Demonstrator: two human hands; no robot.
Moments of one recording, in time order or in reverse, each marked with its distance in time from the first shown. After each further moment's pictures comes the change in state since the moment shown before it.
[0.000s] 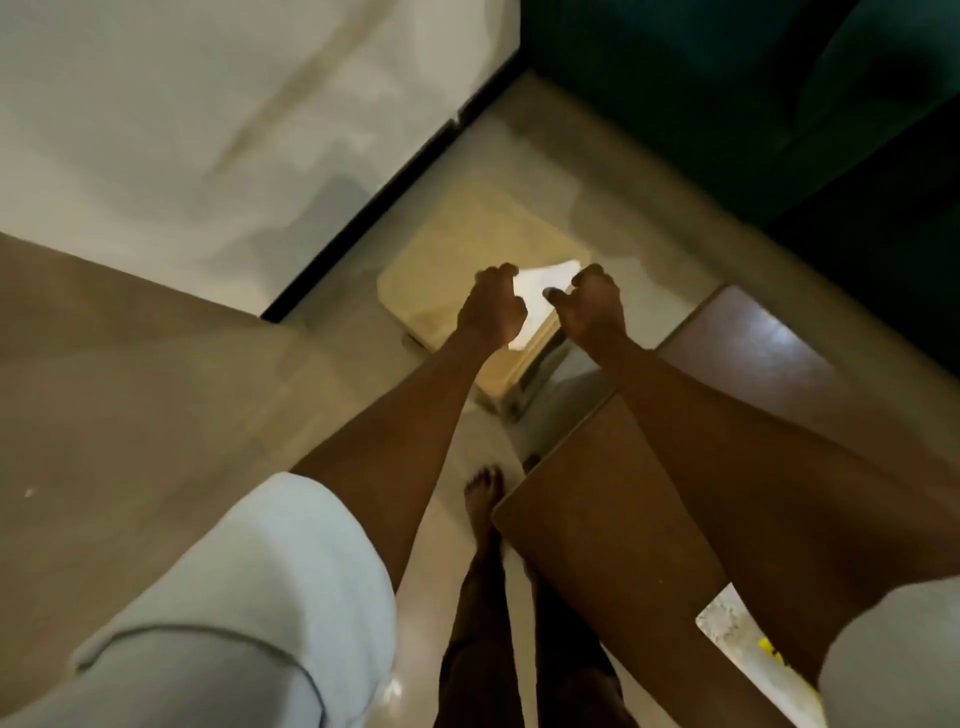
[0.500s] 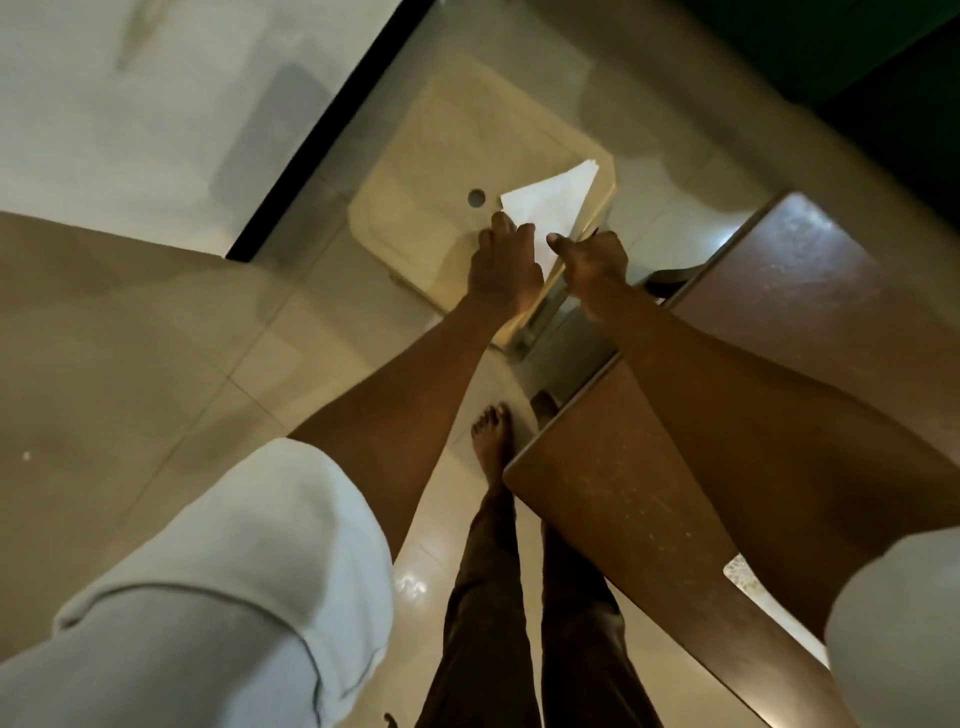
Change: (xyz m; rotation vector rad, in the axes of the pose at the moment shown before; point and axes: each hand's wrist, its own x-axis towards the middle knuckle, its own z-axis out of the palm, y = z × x) left_hand 0.038 -0.022 0.072 0.134 -0.050 0.042; right_hand 0.039 0.033 0.067 0.444 0.007 0.344
